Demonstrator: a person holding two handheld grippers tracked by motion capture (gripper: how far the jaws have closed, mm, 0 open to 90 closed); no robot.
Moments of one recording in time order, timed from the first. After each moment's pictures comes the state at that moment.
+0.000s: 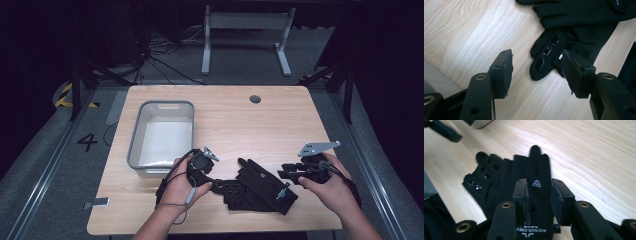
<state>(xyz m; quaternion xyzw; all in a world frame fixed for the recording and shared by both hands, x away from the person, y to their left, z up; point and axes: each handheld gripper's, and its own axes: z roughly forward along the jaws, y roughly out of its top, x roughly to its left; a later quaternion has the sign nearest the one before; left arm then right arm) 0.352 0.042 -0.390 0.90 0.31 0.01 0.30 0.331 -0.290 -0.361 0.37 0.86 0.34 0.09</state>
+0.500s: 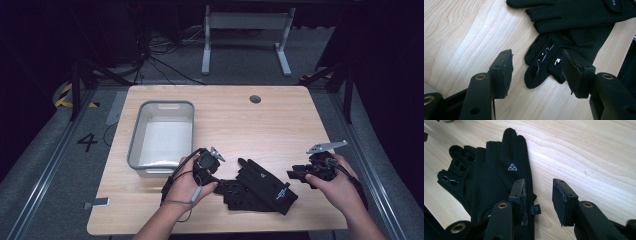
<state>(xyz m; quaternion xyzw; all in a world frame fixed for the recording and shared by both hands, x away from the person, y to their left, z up) 0.357 0.028 -0.393 0.91 0.29 0.01 0.29 0.341 -0.320 -0.380 0.45 0.83 0.31 0.08</state>
